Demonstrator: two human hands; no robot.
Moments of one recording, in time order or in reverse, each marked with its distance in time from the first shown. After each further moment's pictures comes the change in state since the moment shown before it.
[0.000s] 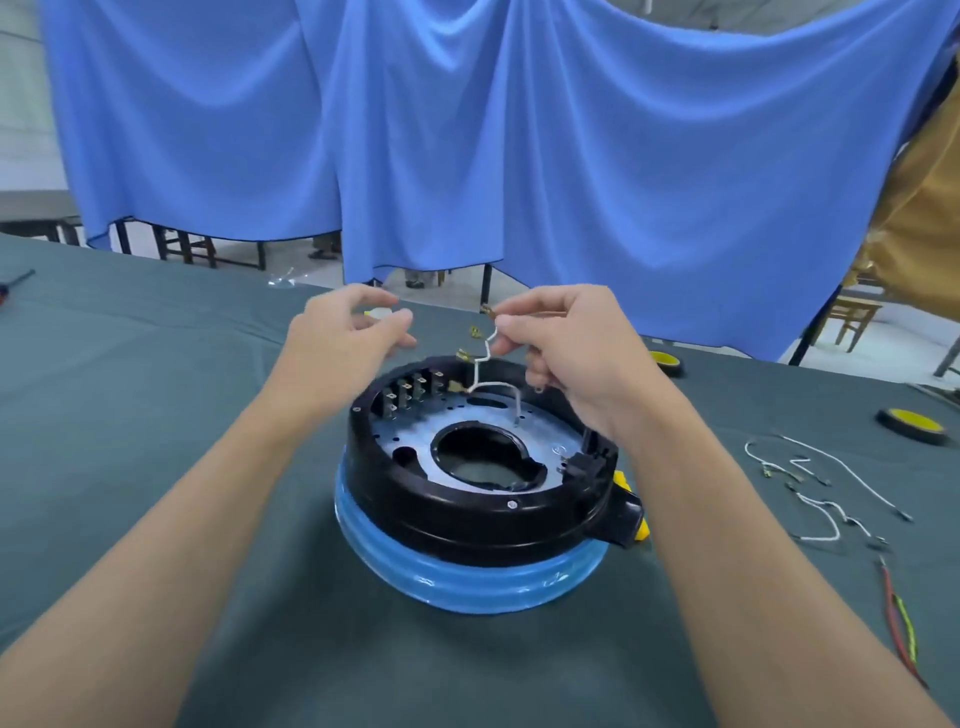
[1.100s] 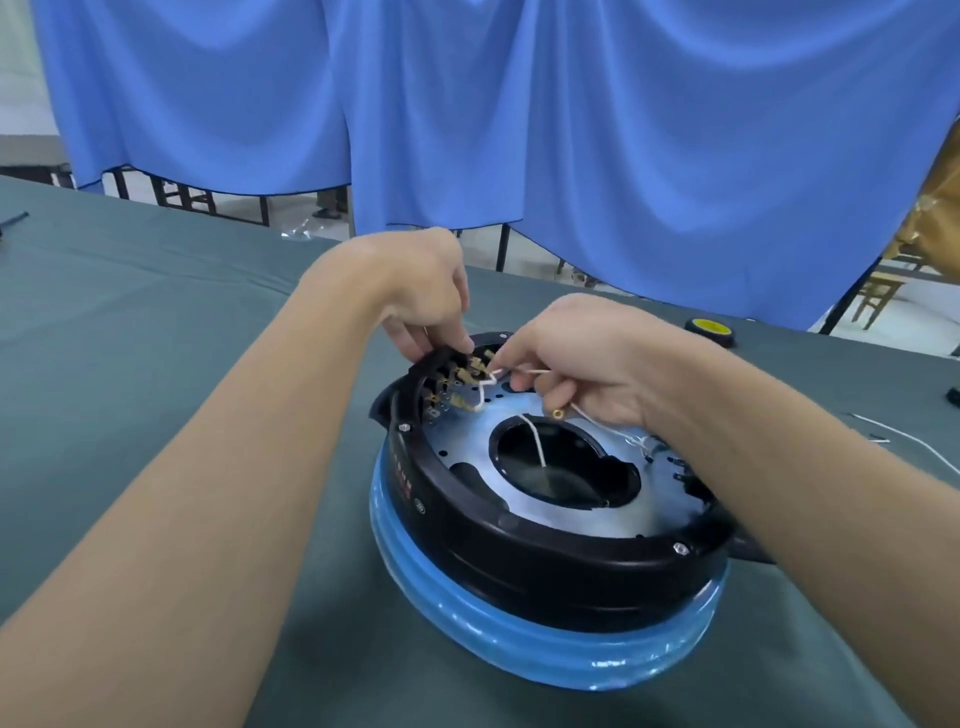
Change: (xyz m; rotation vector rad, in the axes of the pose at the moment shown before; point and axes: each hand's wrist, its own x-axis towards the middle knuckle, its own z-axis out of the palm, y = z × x) left_hand 0.054 0.010 0.001 0.485 -0.561 -0.132; right_hand 0.009 0.008 0.051 -0.199 -0.228 0.456
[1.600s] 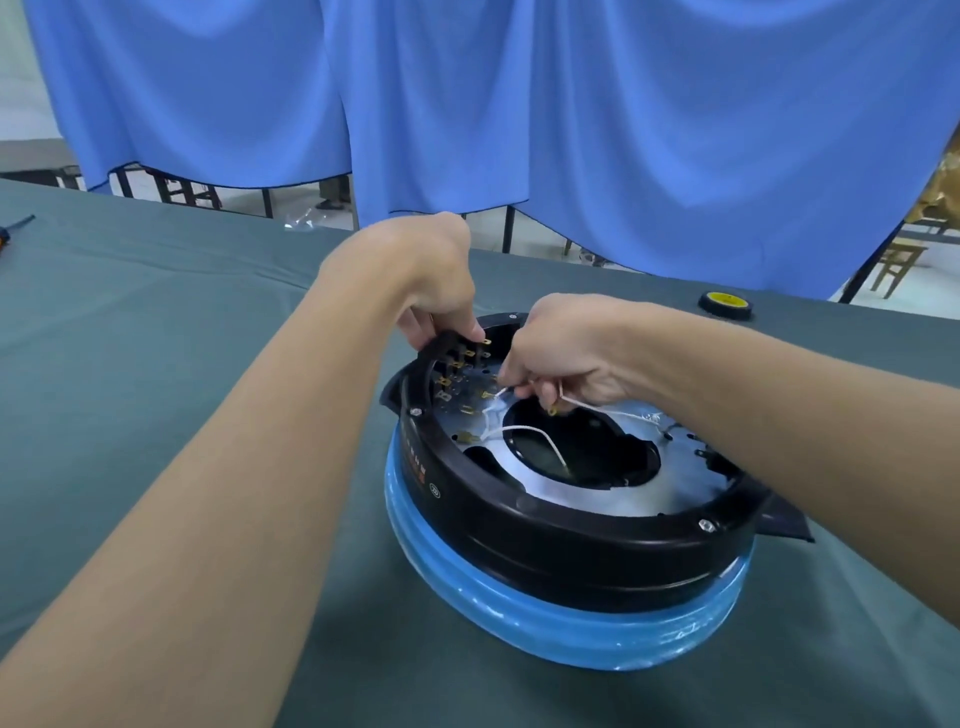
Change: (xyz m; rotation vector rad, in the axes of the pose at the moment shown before) left_hand -0.006 0.008 0.005 0.157 0.044 -0.102; right_hand 0.025 0.006 0.012 -0.145 -0.094 0.123
